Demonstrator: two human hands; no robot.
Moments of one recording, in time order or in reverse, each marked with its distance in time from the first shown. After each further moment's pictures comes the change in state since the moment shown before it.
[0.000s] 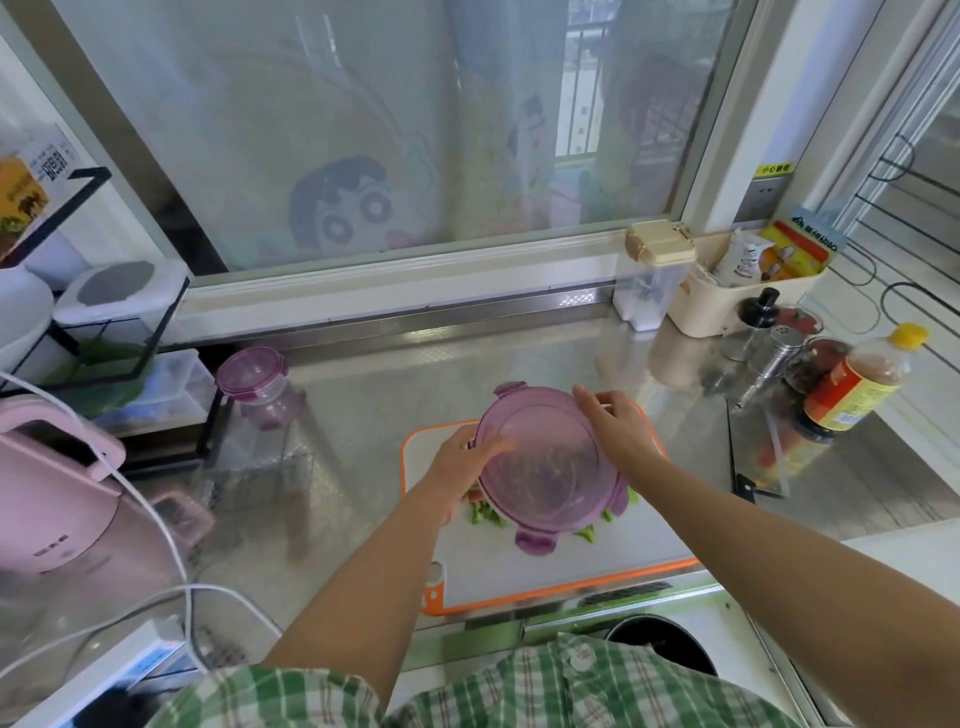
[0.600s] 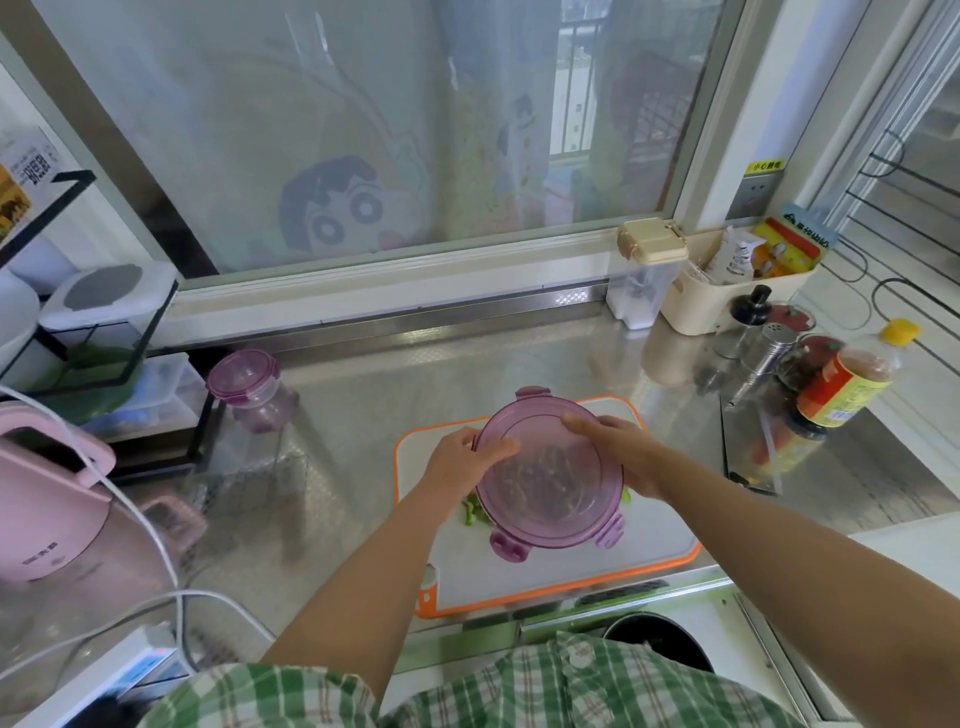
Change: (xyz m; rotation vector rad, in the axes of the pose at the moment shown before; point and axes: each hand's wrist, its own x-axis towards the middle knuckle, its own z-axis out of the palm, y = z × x) left_hand 0.009 -0.002 0.005 0.261 0.048 0.204; right_hand -0.001 0.012 -0.018 0.284 -0.385 0.212
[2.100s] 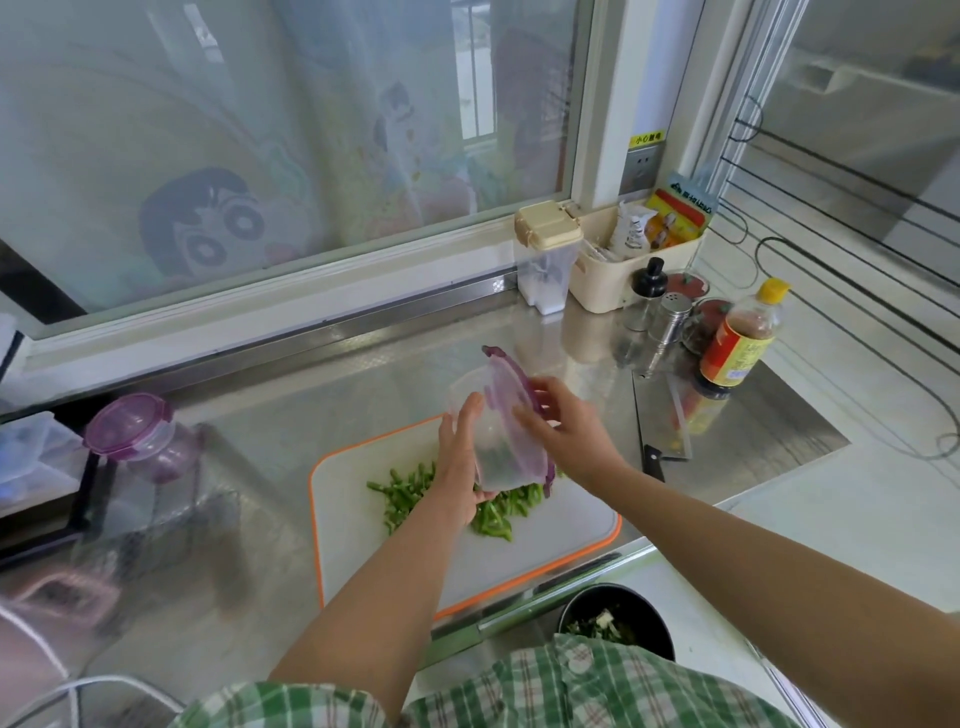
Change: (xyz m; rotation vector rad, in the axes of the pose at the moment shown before) left_hand 0.009 0.045 0.115 -0.535 -0.037 -0.342; right_hand -0.031 0.003 -0.040 -0.350 0.277 -0.501
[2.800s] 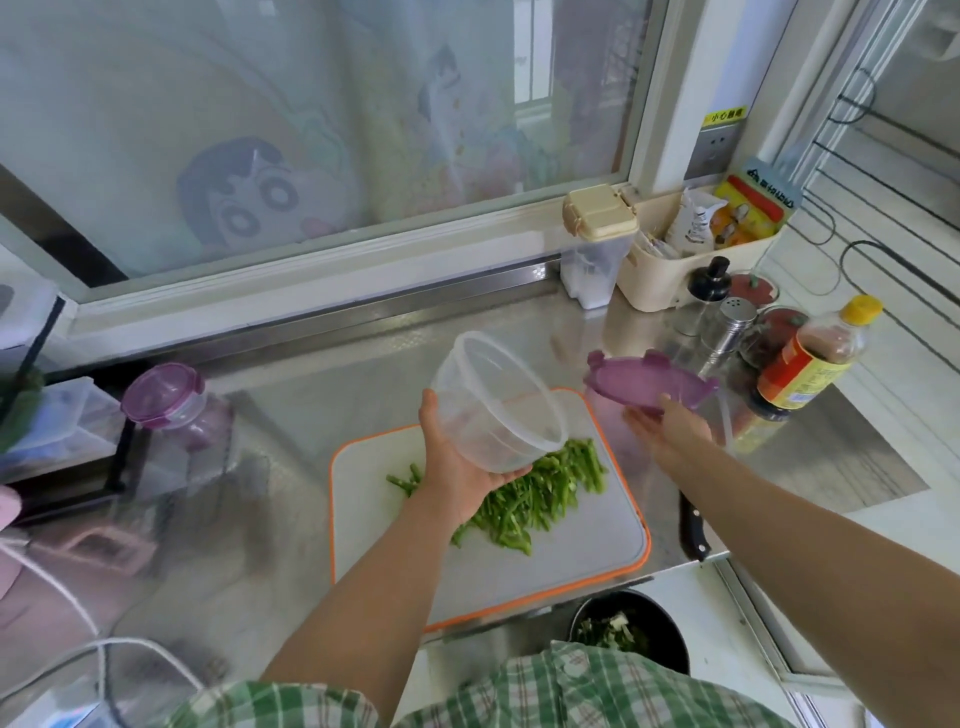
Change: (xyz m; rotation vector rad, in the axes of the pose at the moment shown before) left_hand 0.019 0.021 -0.020 -0.430 -0.204 -0.029; right_hand 0.080 0.081 -0.043 1.044 0.570 0.757
